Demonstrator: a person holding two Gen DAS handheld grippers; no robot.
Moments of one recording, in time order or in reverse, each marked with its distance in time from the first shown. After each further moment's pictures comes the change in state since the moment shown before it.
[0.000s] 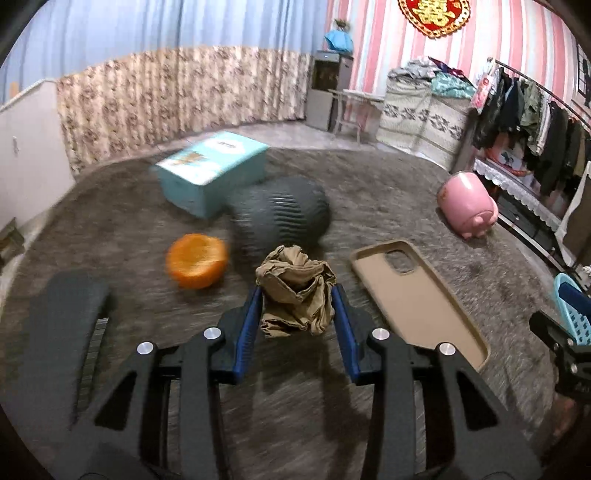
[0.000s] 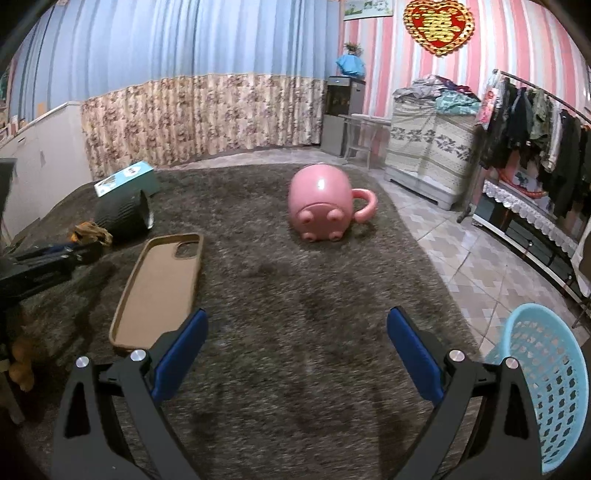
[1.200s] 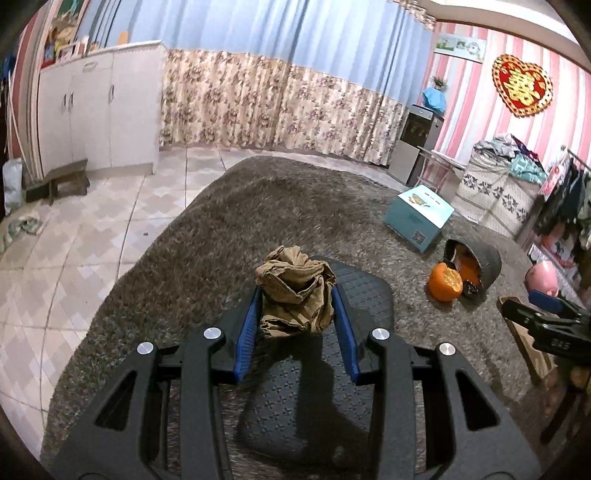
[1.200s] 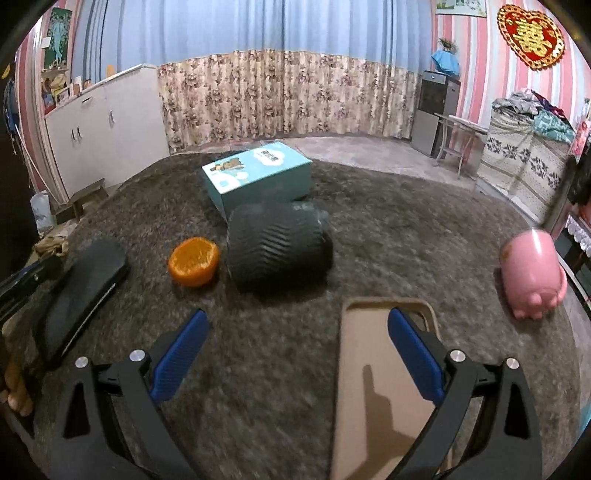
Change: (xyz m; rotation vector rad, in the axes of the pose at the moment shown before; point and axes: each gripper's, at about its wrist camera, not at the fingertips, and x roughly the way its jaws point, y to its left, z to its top) left arm -0.046 0.189 -0.033 -0.313 -0.125 0.173; right arm 0.071 0.169 0.061 -0.166 0.067 0.249
